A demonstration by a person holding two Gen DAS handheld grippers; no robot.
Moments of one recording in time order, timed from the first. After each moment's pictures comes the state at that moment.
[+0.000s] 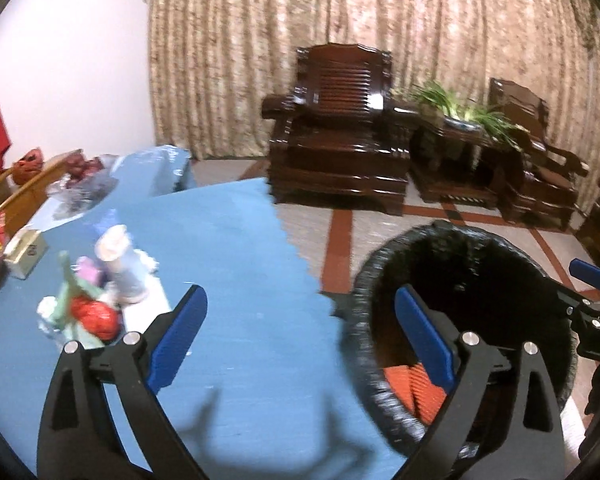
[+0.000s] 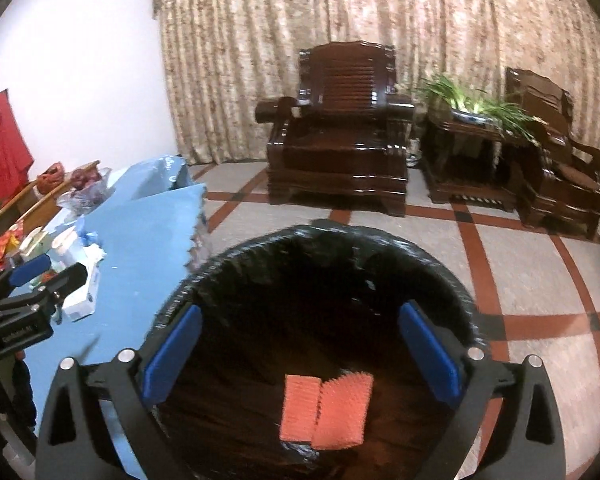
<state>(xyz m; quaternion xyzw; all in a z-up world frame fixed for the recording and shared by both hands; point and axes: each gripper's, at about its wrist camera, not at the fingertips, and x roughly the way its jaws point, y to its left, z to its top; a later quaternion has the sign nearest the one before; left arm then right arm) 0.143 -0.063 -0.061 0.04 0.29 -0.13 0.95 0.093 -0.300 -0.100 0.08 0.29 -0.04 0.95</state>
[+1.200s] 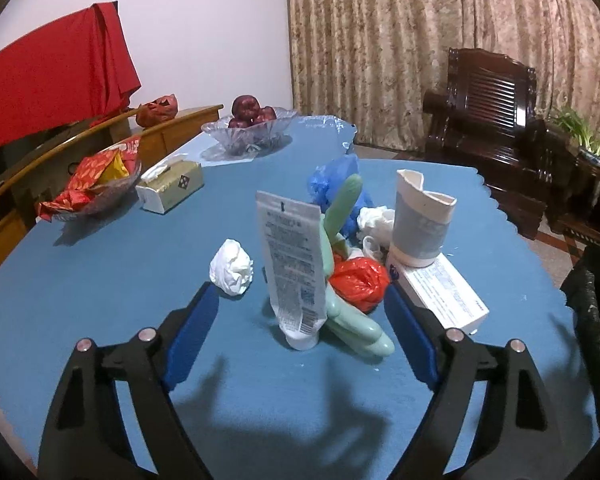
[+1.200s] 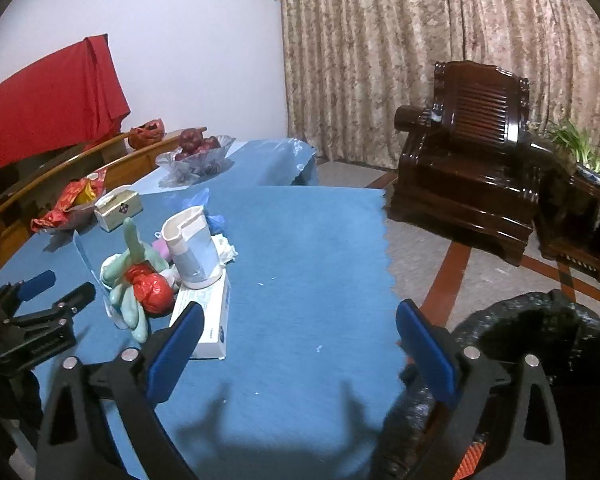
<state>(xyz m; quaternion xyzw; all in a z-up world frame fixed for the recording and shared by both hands) 0.170 0.147 -0.098 0.01 0.30 0.10 0.95 0.198 -0.102 -0.112 0.01 0.28 0.14 0.95</state>
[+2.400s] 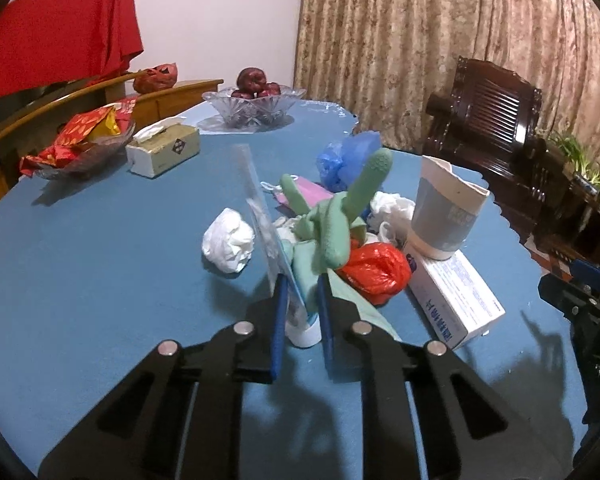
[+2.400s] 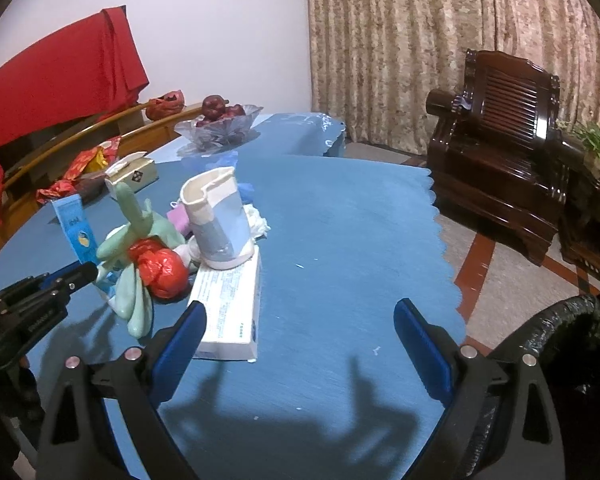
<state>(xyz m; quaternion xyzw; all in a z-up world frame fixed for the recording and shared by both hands) 0.177 0.179 -0.127 -0.06 0.32 0.08 0.94 0.220 -0.061 -0.138 -0.01 0.30 0.17 0.94</state>
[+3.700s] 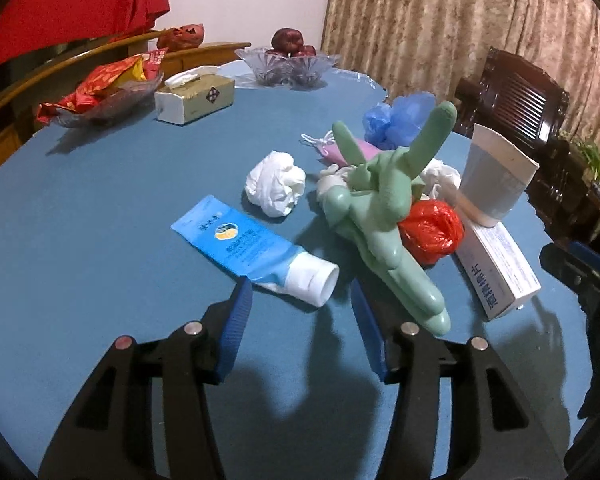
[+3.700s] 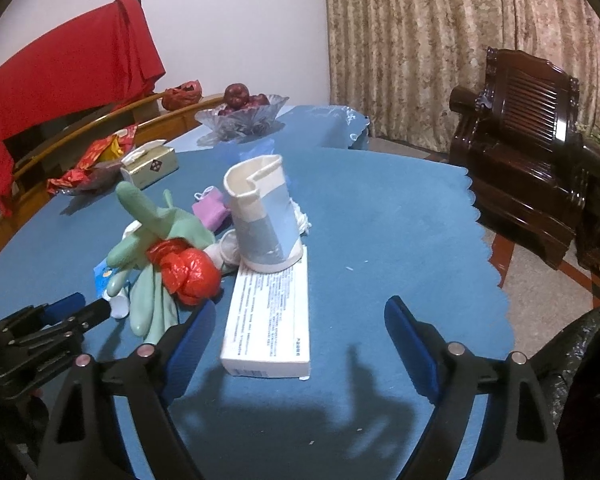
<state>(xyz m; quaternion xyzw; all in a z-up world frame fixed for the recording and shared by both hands) 0.172 0.208 -0.153 -0.09 0.37 0.11 0.92 0.228 -0.025 -0.148 -0.02 0.31 0.20 0.93</state>
